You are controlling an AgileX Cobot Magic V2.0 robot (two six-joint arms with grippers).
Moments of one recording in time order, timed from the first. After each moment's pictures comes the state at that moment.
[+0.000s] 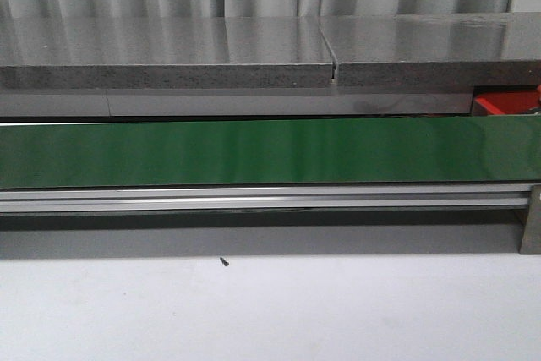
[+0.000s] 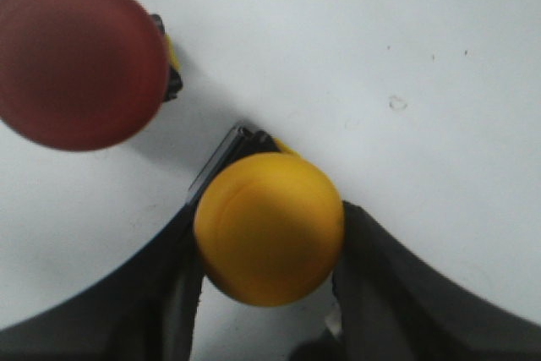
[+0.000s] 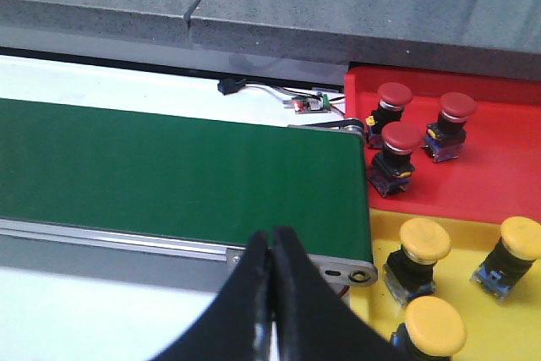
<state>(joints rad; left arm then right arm) 0.41 2.24 -1.93 -0.20 1.04 -0.20 -0.10 0.30 -0.41 0.31 0.50 -0.32</state>
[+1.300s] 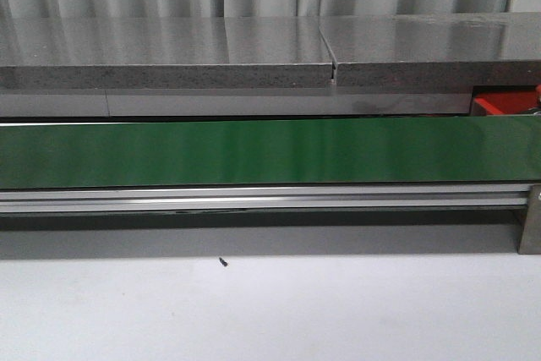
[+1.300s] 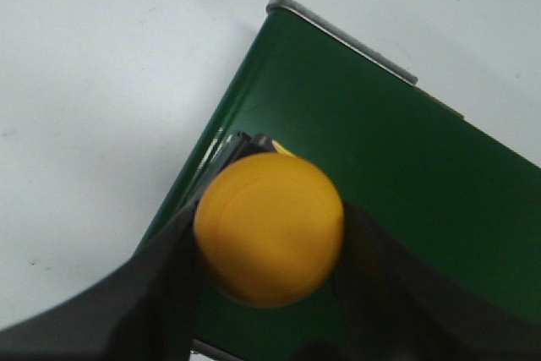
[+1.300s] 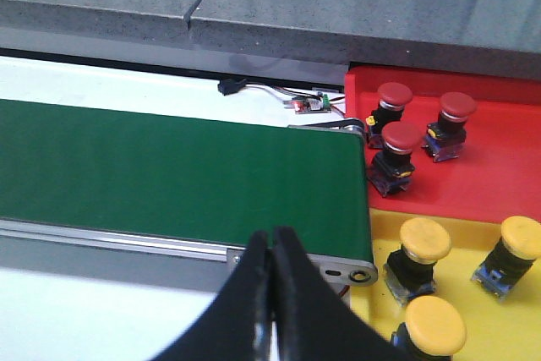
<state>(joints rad) 0.40 1.65 -1.26 -0.26 0.84 -0.01 -0.10 0.30 -0.41 0.31 0.50 -0.32</state>
